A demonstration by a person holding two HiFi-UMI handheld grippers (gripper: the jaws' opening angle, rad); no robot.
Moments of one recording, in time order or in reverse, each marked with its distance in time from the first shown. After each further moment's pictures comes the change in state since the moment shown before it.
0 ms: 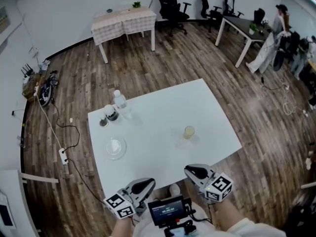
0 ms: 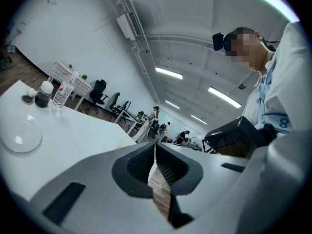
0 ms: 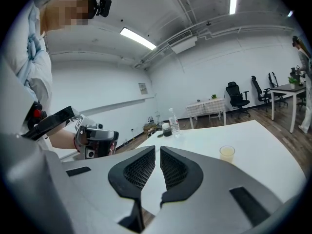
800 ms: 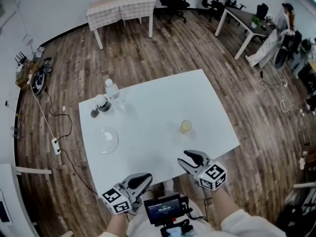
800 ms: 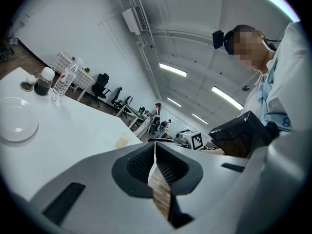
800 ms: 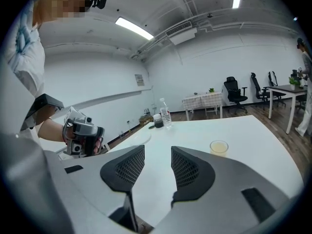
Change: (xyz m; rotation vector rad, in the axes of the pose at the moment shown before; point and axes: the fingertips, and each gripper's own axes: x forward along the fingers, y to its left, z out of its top) left arm 0.022 0.022 -0.020 -0.057 0.047 0.004; right arm 0.030 -0.059 -0.026 -0.015 0.094 -0.042
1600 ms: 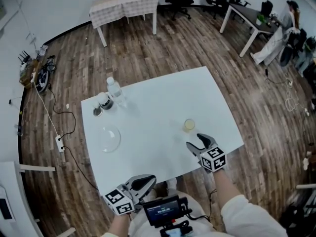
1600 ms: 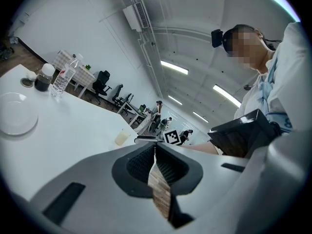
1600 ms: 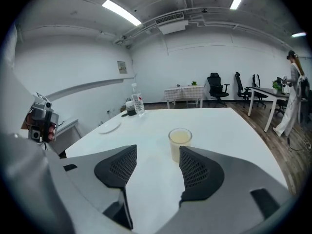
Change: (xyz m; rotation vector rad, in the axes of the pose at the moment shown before) left arm 0.004 -0.006 -0.013 -0.013 0.025 0.009; right arm 0.024 -0.114 -0.040 0.015 0.130 -0.226
